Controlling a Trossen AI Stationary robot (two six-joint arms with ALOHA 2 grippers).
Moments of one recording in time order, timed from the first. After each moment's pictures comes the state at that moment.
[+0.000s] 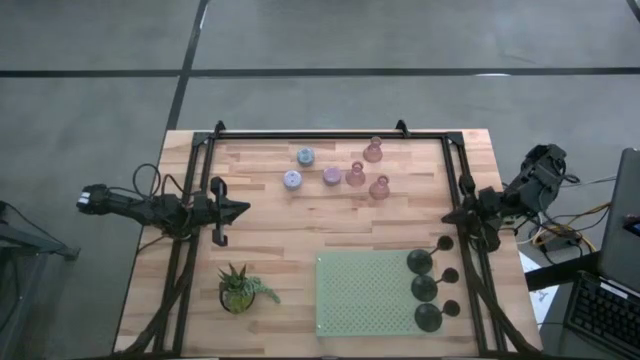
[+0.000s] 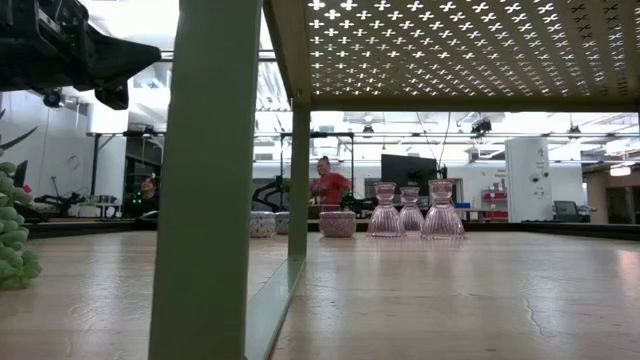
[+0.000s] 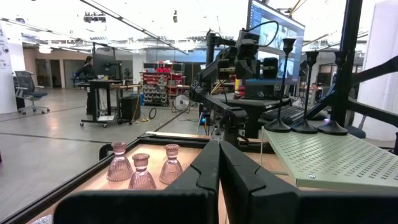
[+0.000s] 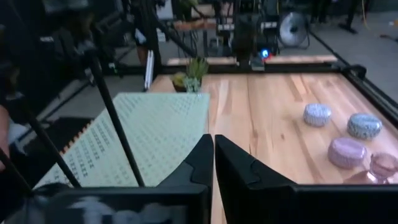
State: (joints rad) left arm -0.23 0.16 0.01 0.31 -0.39 0.04; right arm 0.78 0.24 0.69 -0.74 0.55 0.29
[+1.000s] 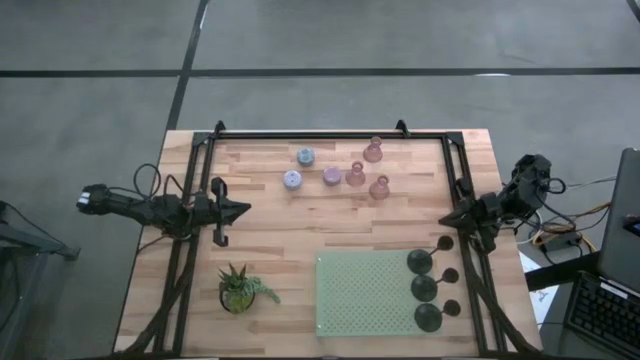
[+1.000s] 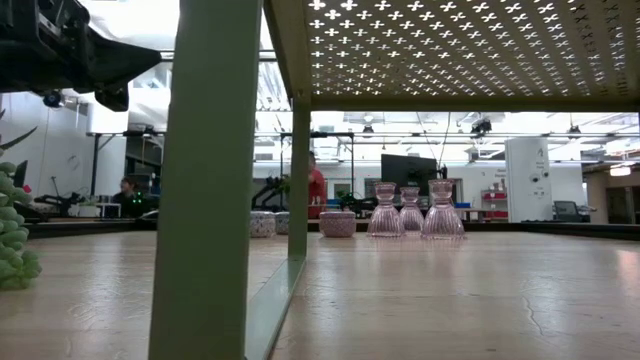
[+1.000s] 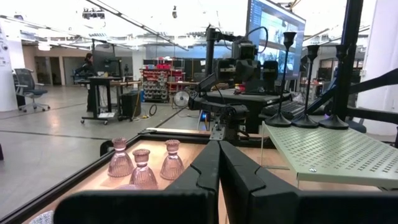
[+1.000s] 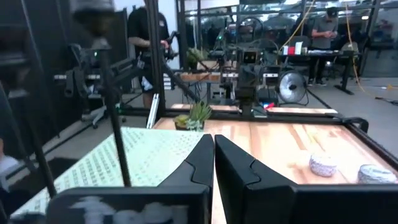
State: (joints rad) left arm -0.23 0.17 0.01 0.30 -0.39 0.04; right arm 0.78 0.00 0.41 -0.39 0.57 0.07
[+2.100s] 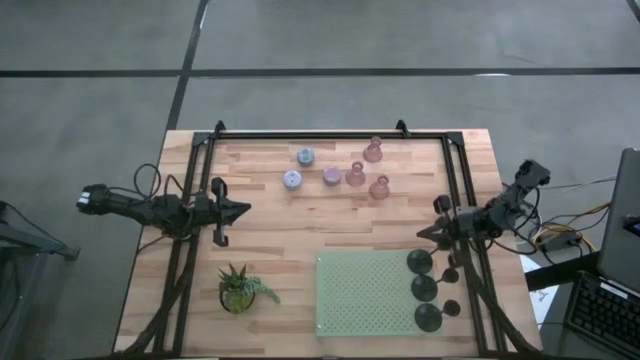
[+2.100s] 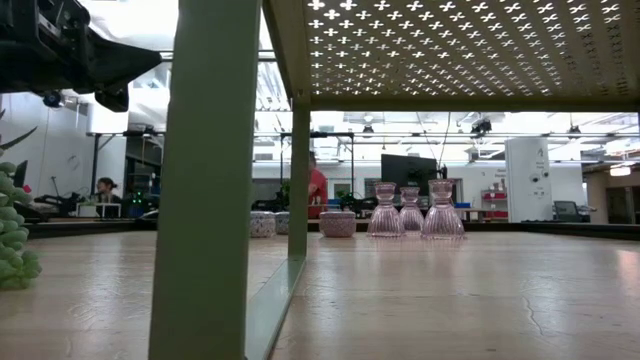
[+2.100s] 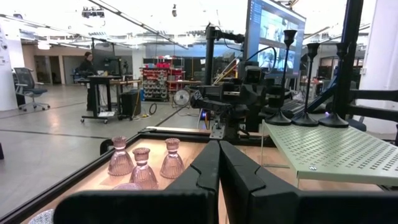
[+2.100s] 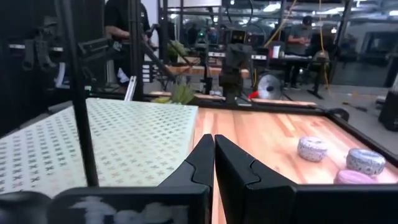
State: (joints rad) left arm -0.23 0.17 0.01 0.29 -0.39 0.04; right arm 0.71 0.00 0.07 -0.05 0.59 -0.01
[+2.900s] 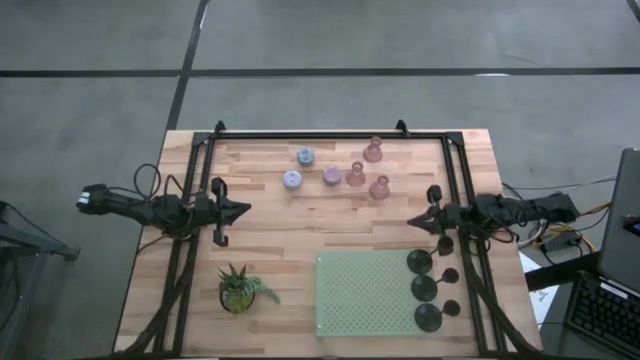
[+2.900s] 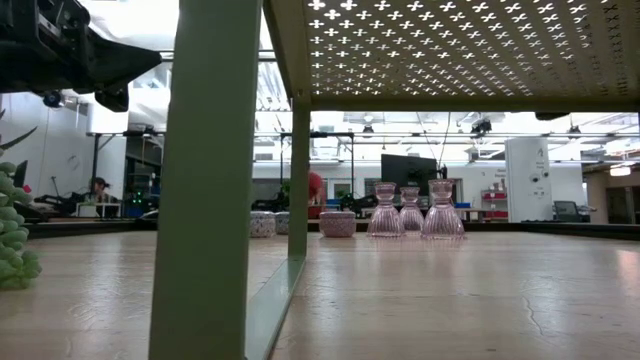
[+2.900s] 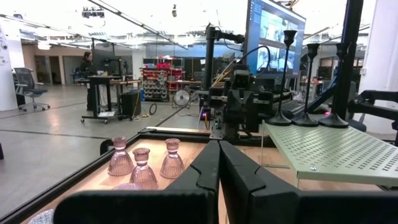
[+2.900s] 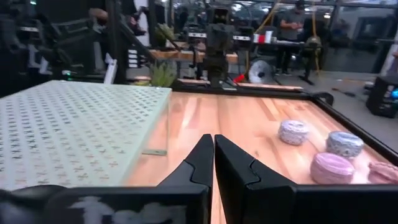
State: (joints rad) left arm -0.23 0.17 0.01 0.29 -0.39 0.04; right arm 0.16 0.00 0.05 -0.09 0.07 -0.01
